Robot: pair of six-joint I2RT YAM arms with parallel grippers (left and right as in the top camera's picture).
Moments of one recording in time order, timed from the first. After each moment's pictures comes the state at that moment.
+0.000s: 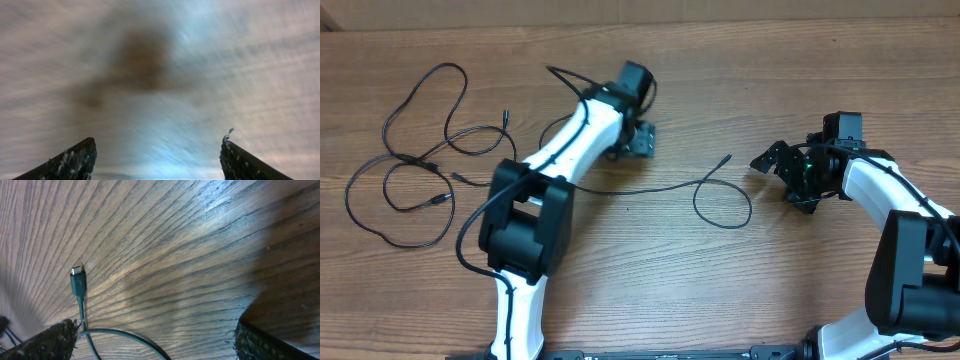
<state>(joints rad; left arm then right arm) -0.39 2.18 1.71 -0.87 -0.06 -0.37 -0.12 1.76 0.98 -0.53 -0.41 0.56</state>
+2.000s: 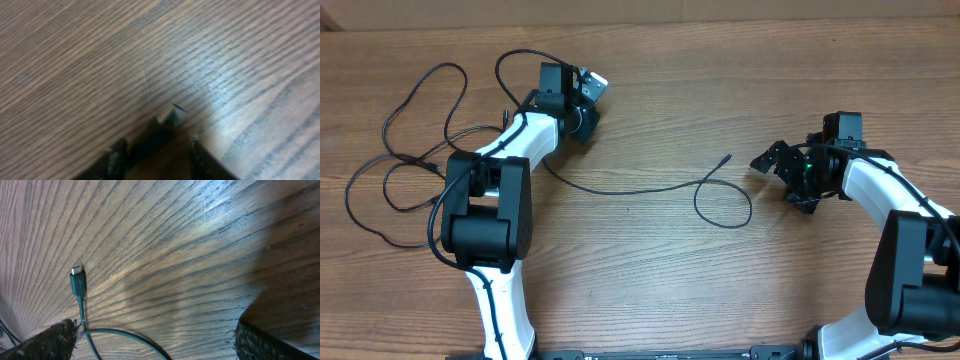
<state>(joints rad) -0.14 2.18 1.43 -0.22 0.10 0.43 -0.12 1.76 0.98 -0.53 -0.41 0.56</state>
